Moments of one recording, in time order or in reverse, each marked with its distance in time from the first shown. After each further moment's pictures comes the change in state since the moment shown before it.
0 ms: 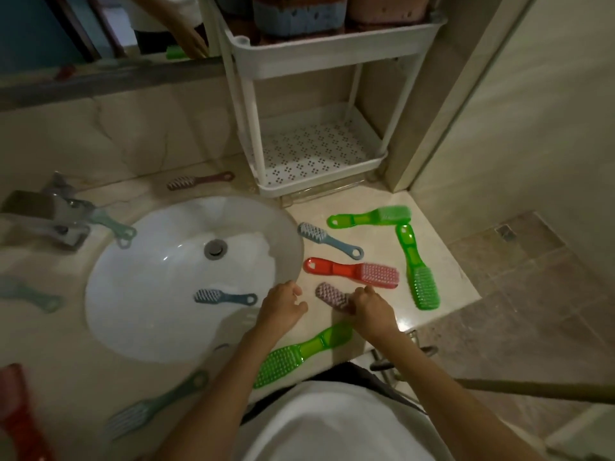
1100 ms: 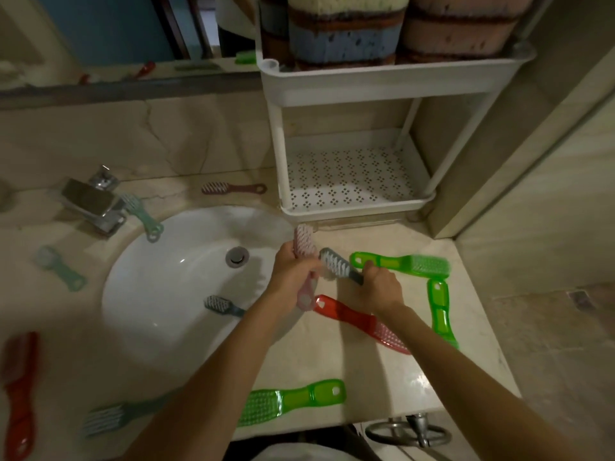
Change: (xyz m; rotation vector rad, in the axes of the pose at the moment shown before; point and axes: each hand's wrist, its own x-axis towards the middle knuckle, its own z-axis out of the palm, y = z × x) left_hand 0.054 0.076 -0.059 -1.094 0.256 -0.210; right_hand 0.116 -0.013 -0.072 -0.019 0.059 -0.170
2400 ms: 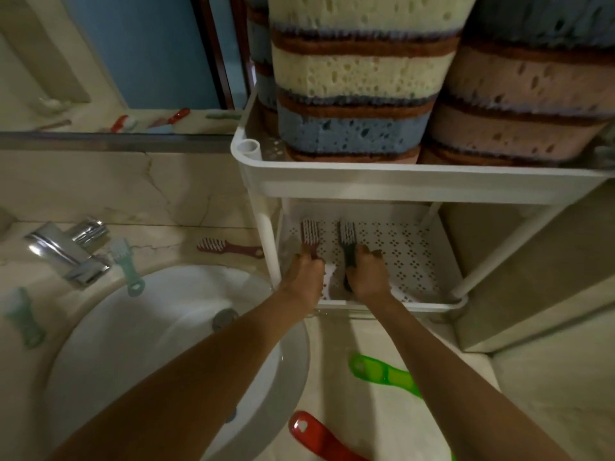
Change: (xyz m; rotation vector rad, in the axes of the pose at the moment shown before) left_hand 0.140 0.061 0.040 1.151 0.105 0.379; right_hand 0.173 -0.050 -0.064 0.165 0.164 -0.106
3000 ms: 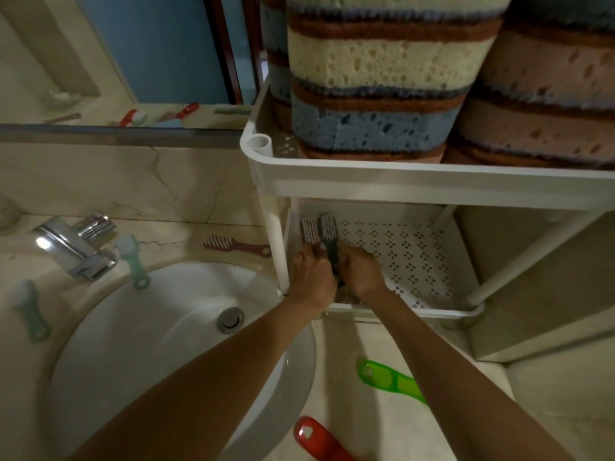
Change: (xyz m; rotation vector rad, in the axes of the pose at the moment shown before) left_hand 0.005 0.009 0.002 0.005 0.079 -0.099; right_hand 0.006 -0.013 0.008 0.084 -0.094 -0.246
